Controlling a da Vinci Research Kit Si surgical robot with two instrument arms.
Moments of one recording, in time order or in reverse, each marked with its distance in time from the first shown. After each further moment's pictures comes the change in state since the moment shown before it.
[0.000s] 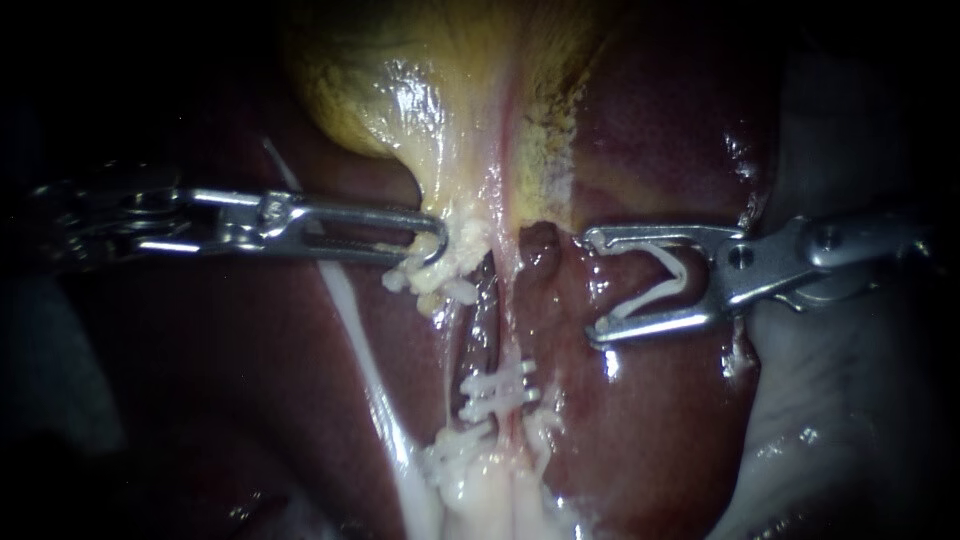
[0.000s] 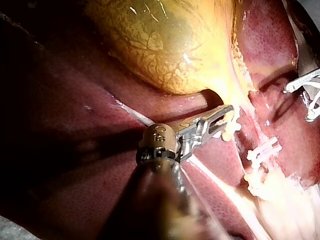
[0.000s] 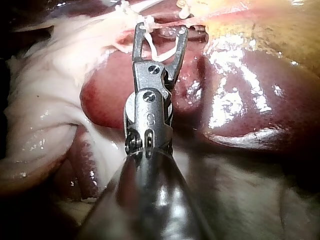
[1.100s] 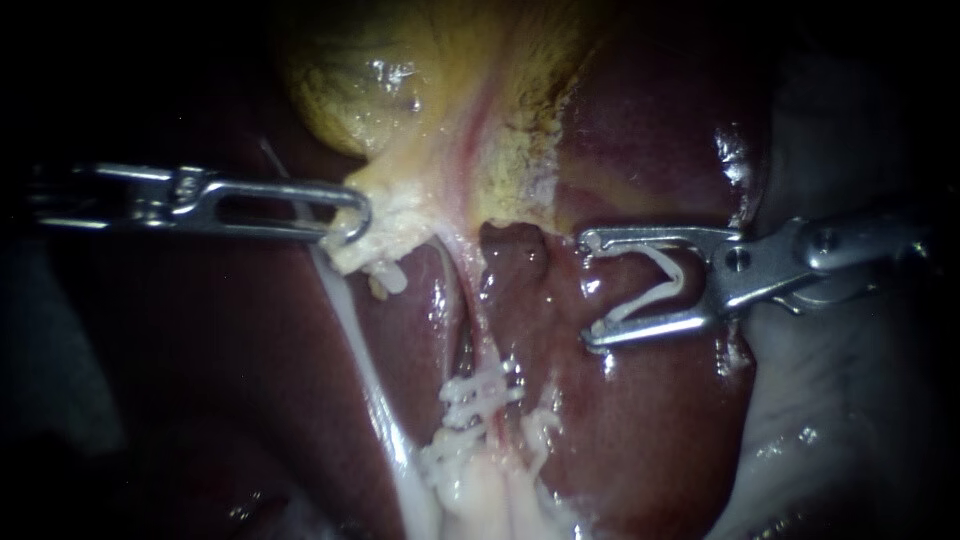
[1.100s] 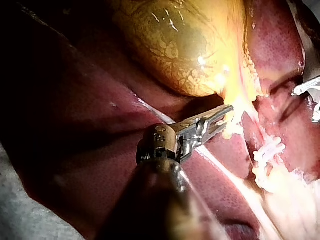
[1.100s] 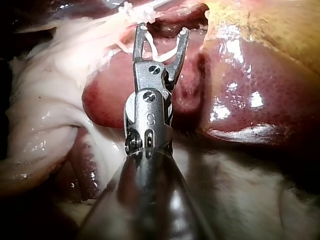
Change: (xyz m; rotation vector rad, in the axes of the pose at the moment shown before) right arm 0.000 0.000 0.001 -0.005 -0.001 -0.008; left arm -0.002 -0.002 -0.010 -0.017 -0.026 -0.023
